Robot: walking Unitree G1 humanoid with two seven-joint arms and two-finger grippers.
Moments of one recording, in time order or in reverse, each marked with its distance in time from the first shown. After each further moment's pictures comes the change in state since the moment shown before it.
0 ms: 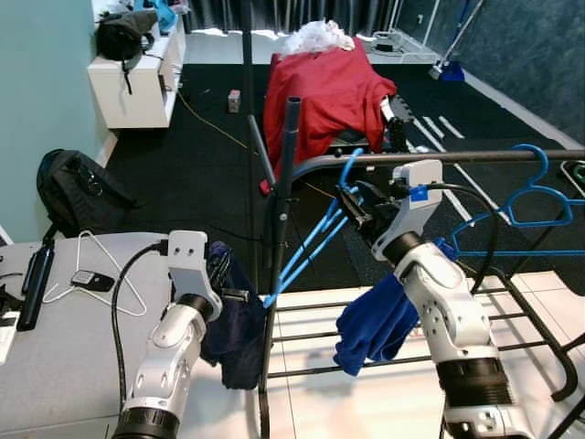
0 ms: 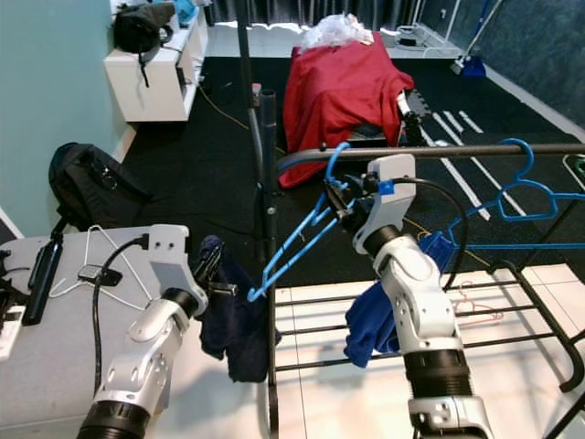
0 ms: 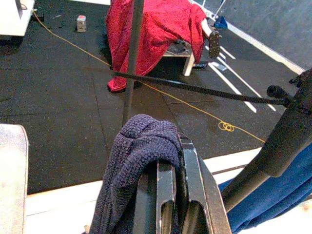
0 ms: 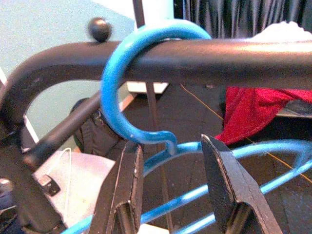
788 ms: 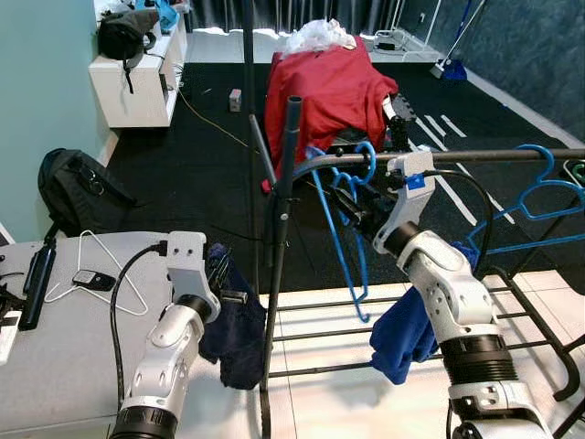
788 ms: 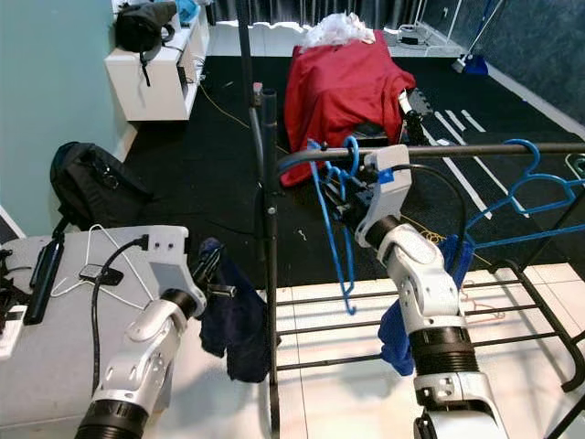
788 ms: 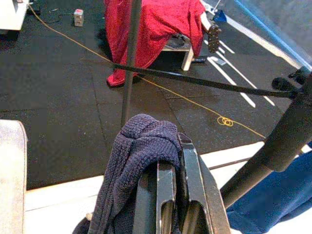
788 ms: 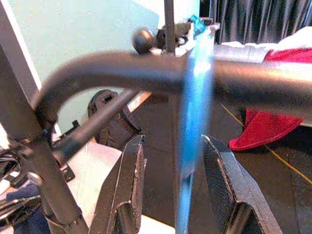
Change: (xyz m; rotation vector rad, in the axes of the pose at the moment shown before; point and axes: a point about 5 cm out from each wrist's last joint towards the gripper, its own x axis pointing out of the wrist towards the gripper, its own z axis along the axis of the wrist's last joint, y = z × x) left arm 0.000 -0.001 0.000 0.000 0.016 -0.016; right arm 0.002 0.008 0.009 -0.038 0.011 0.121
